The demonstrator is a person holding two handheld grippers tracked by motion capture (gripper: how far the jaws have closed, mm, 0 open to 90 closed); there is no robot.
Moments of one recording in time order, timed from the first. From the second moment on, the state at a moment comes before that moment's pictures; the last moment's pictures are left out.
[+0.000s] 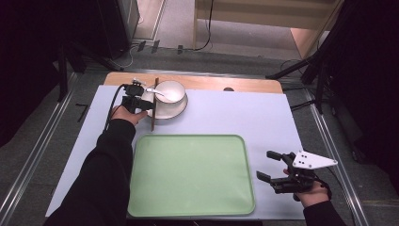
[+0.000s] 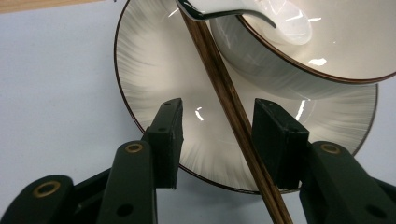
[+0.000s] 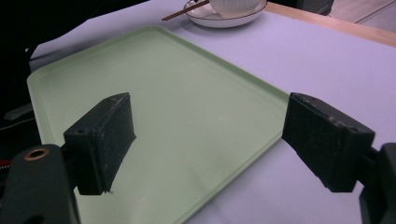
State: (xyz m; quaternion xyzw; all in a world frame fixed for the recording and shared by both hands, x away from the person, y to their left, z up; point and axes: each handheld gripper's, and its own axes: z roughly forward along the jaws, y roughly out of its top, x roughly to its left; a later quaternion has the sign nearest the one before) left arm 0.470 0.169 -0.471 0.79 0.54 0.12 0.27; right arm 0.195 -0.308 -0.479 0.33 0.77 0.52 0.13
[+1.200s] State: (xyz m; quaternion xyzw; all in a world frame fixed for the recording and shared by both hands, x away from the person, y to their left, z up) left arm 0.479 0.217 -0.455 0.69 0.66 0.10 0.29; right arm 0.194 -0.311 -0.480 0.33 0.77 0.52 0.13
